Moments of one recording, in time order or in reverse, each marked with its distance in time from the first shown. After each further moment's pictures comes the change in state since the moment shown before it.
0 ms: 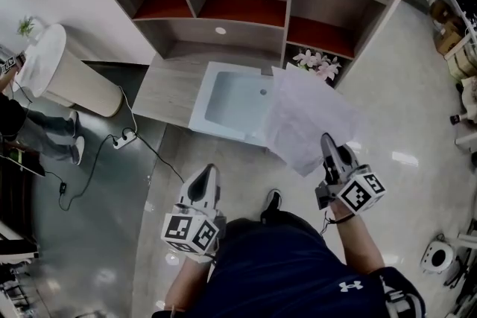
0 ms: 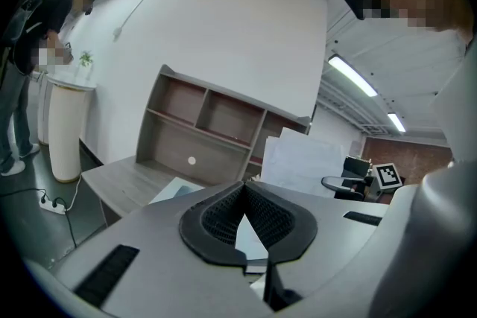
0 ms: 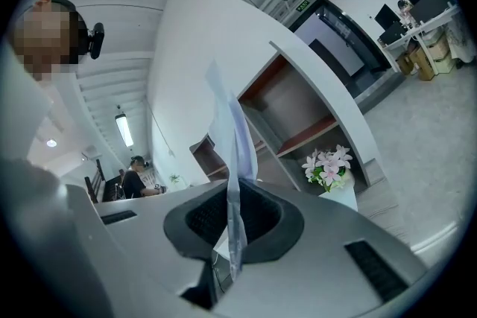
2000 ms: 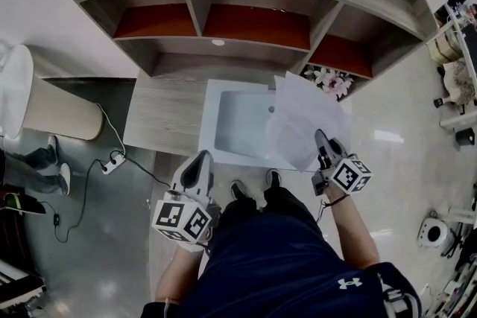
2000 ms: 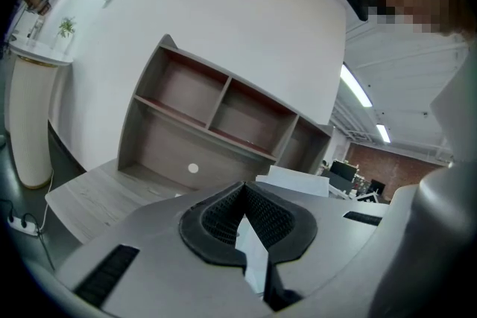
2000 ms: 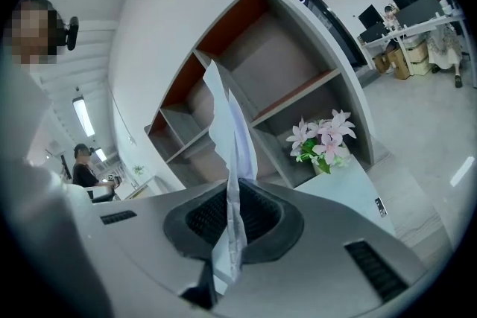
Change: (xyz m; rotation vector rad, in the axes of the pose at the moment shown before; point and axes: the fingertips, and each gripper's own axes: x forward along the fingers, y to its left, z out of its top) left arm 0.126 0.153 0.068 -0.043 0.062 -0.161; right arm 0.155 -0.067 -0.073 0.052 0.090 -0.235
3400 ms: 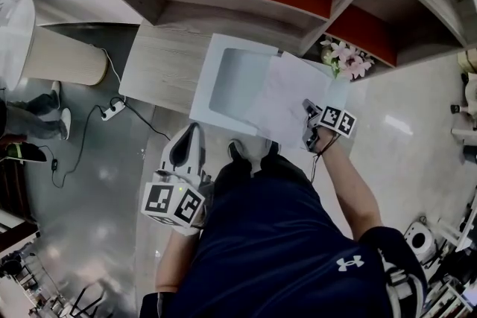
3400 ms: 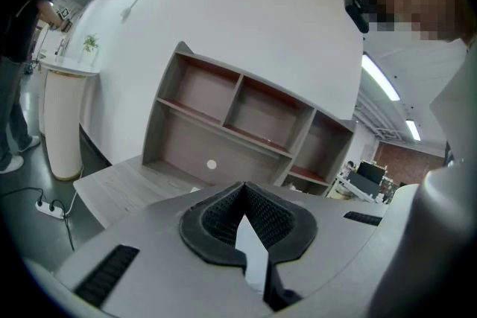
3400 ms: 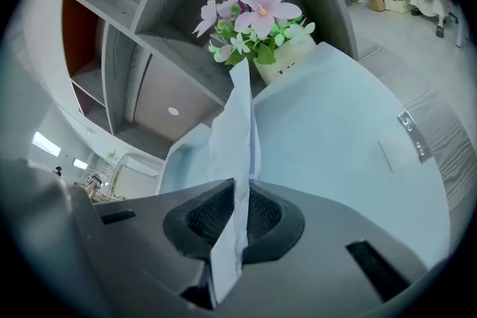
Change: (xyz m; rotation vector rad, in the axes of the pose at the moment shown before) left arm 0.002 -0.014 -0.018 -0.038 -0.005 0.218; right arm 0.095 -0.136 -0.138 0.288 0.513 -0.157
